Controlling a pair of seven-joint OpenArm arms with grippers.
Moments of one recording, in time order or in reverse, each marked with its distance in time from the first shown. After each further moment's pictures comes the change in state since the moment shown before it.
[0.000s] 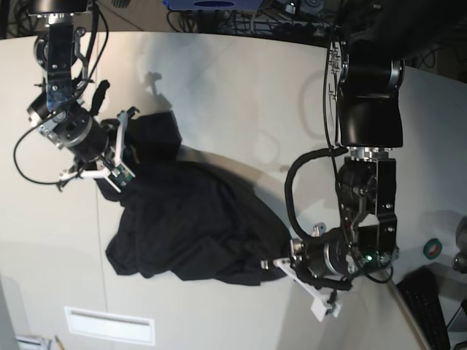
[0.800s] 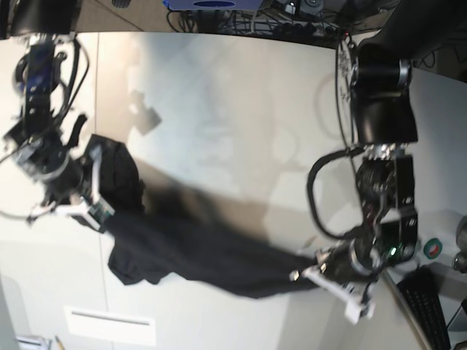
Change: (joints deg) left arm 2.7 -4.5 -3.0 1.6 0.2 0.1 -8.9; right arm 4.2 2.1 -0.2 8.3 0.0 0.2 -12.4
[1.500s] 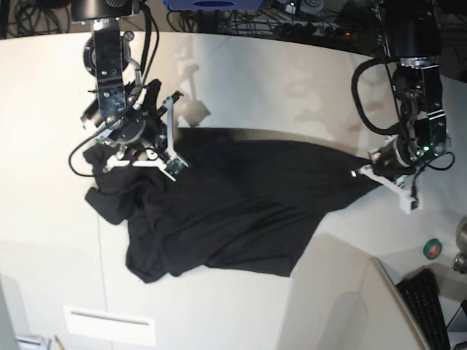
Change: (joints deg) left arm 23.3 -8.7 -11.4 0.4 -0.1 -0.1 -9.2; right arm -2.8 -12.0 -7.6 -12.4 0.4 -0.4 -11.1
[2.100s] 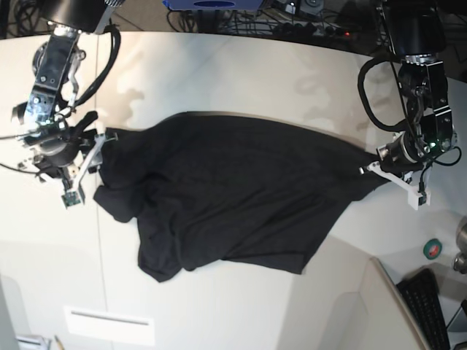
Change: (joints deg) left arm 0.9 -0.8 -1.4 0.0 -0.2 -0.2 -0.2; right arm 4.0 0.8 24.9 3.3 8.3 -6.6 0.3
